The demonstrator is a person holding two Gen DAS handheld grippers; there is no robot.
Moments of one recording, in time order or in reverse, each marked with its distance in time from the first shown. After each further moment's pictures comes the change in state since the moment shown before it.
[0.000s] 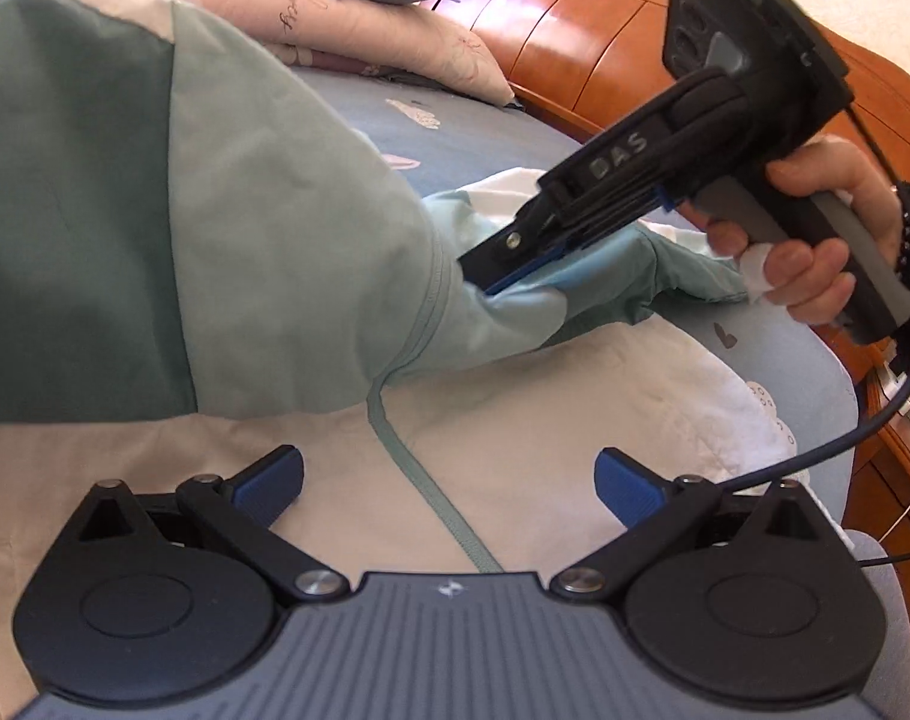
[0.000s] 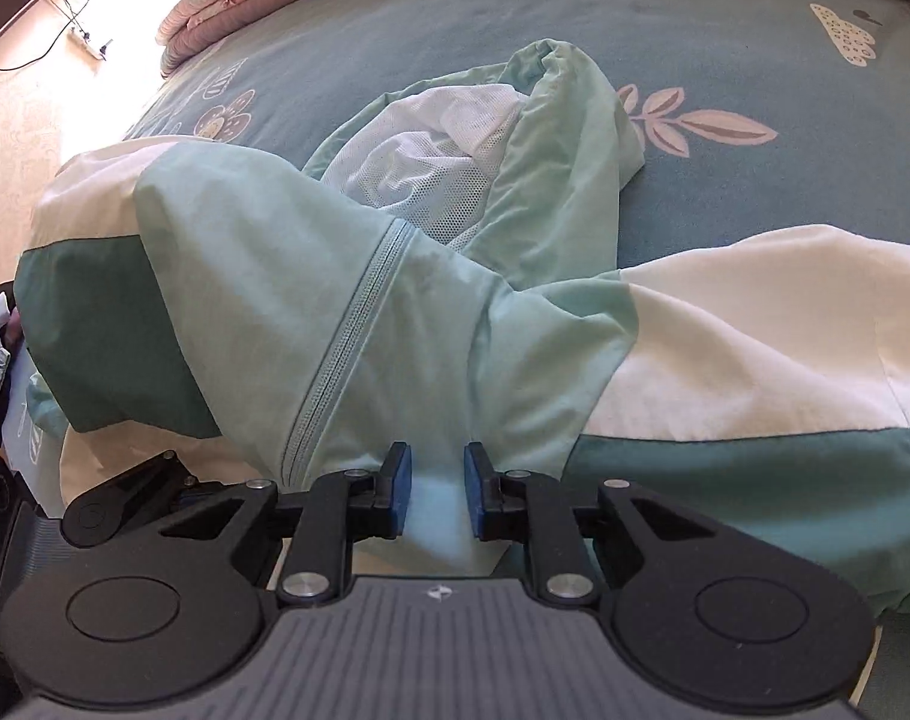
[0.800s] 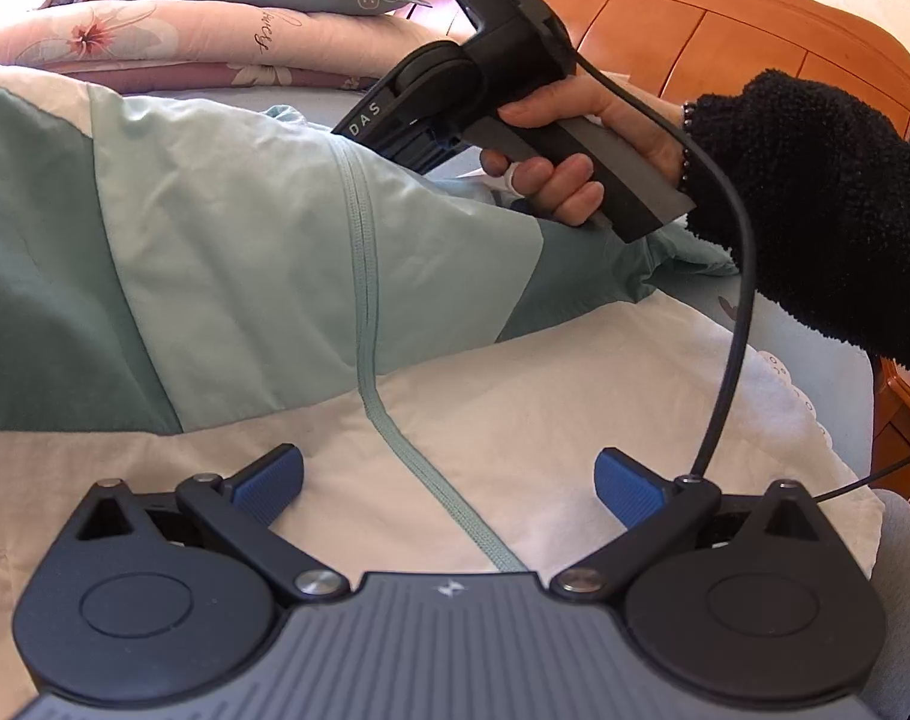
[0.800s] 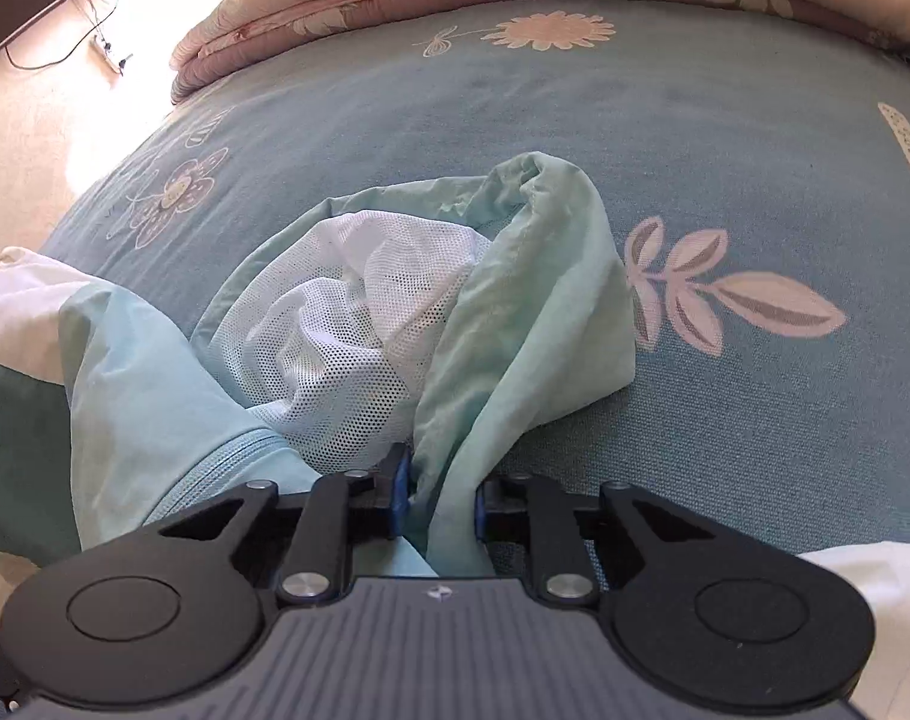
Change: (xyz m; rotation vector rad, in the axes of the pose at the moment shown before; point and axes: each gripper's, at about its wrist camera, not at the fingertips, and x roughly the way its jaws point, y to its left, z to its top) left arm 0.002 -0.012 -0.017 0.098 -0.023 0.025; right arm 0.062 -0.033 0.076 -0.139 -0.115 -0.038
